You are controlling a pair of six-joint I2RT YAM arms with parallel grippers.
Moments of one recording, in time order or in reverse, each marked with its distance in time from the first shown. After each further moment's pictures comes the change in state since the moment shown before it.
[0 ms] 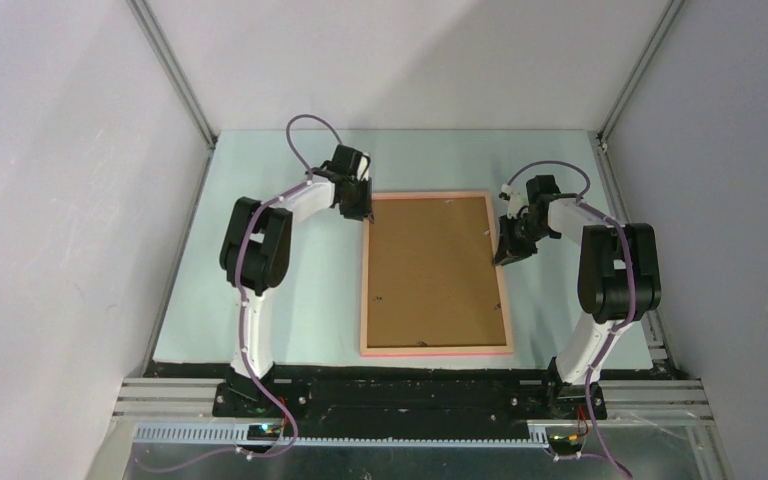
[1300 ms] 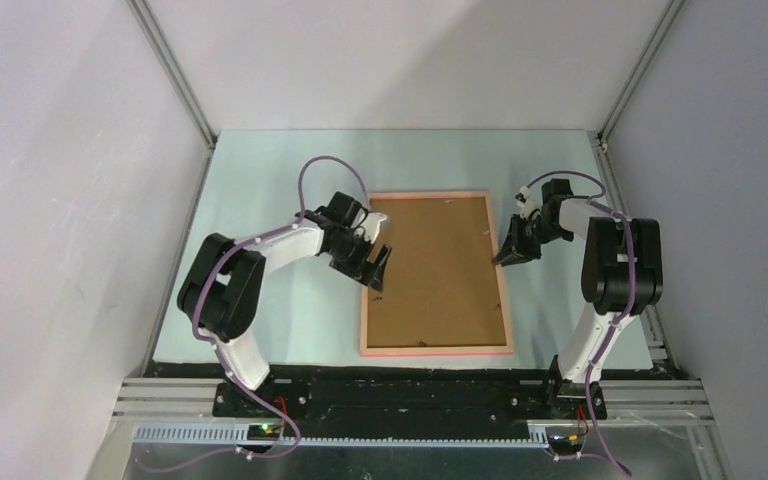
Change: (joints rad) left arm -0.100 -0.397 -0.521 -0.065 0.278 0.339; right arm -0.098 0.060 0.006 0.003 -0.161 0.156
